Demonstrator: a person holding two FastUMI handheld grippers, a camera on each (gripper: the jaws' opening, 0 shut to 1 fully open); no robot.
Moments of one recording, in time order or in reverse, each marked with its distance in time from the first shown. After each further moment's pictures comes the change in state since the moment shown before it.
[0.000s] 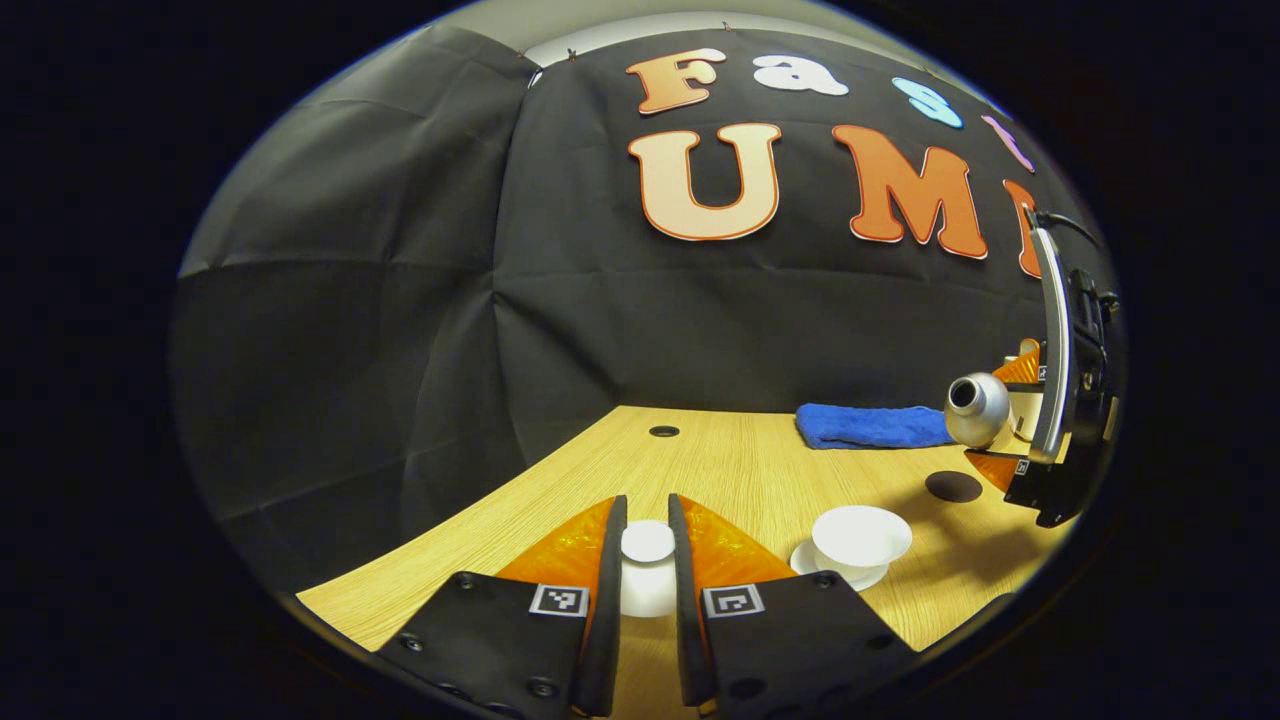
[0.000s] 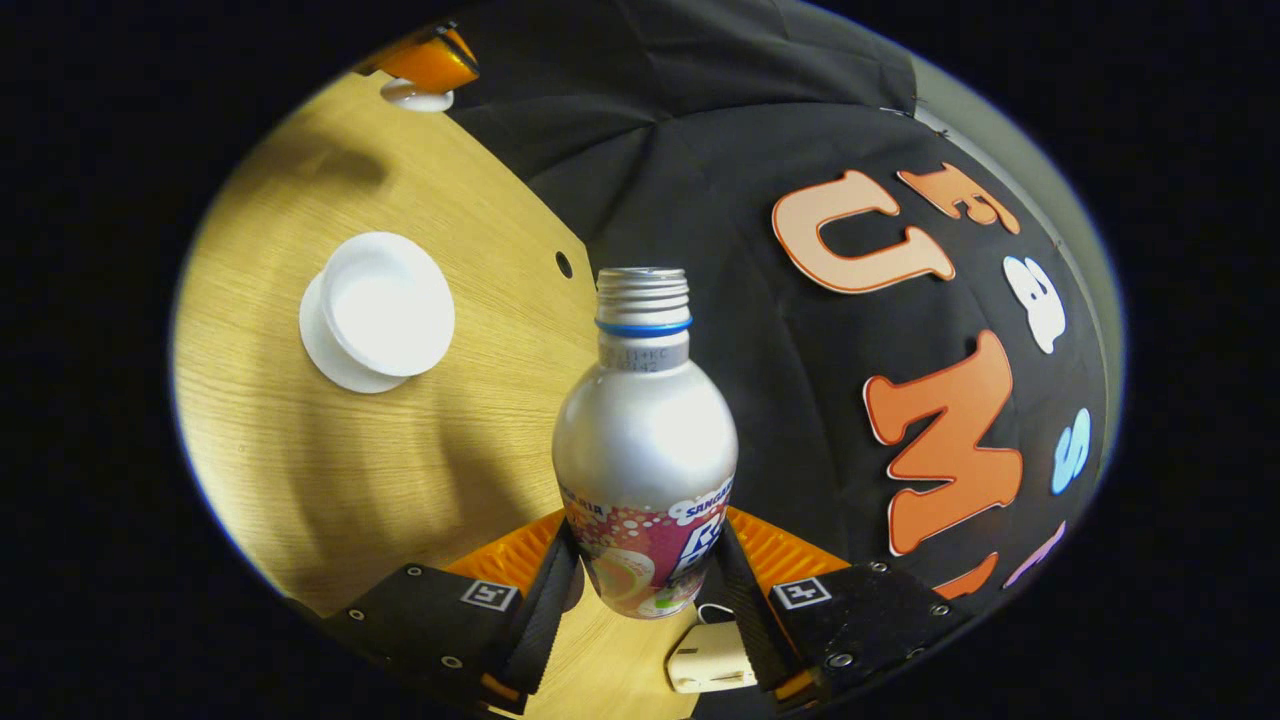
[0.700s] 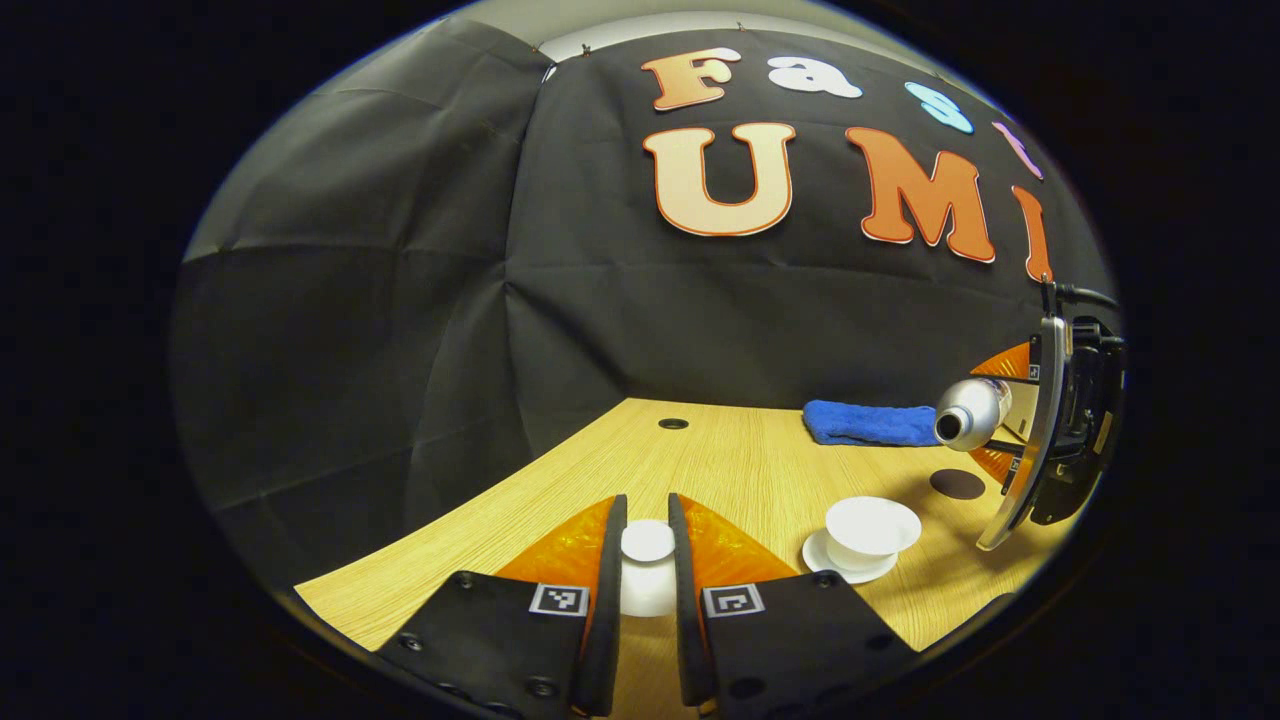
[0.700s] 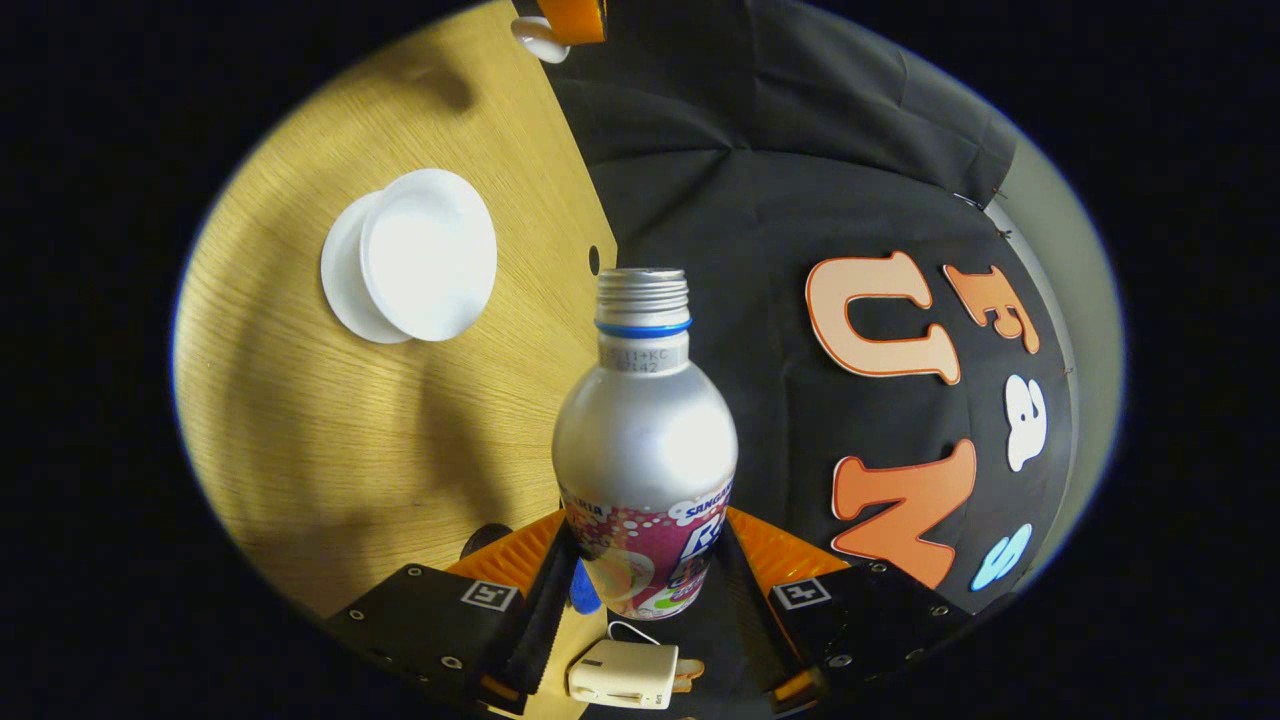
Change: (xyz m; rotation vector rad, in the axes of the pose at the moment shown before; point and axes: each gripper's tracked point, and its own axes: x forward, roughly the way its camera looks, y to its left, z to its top) left arm -0.004 0.013 -0.009 -0.026 0.013 0.009; right arm -0.015 0.039 0.003 -0.295 -0.055 -0.053
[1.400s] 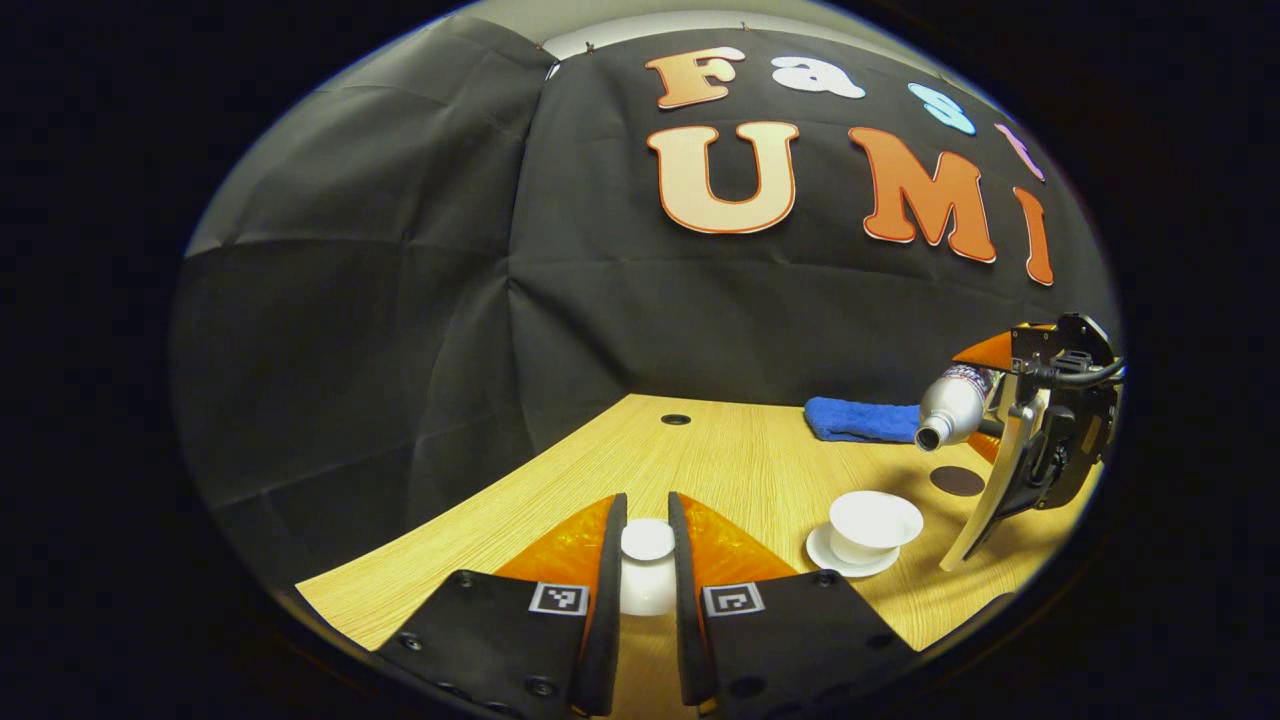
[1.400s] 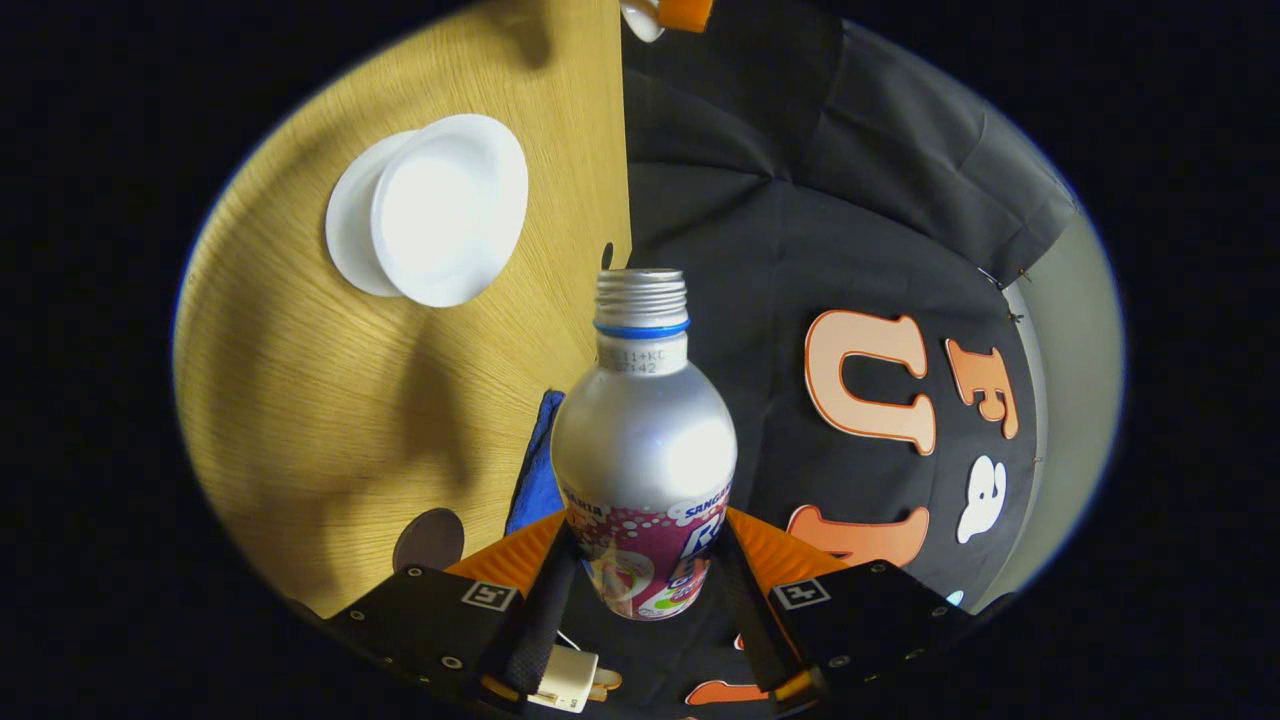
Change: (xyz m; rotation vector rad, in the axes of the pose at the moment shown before) left arm -0.003 0.006 -0.003 -0.005 0.006 0.001; right arm -0.003 0.009 0.003 -0.244 -0.056 -0.067
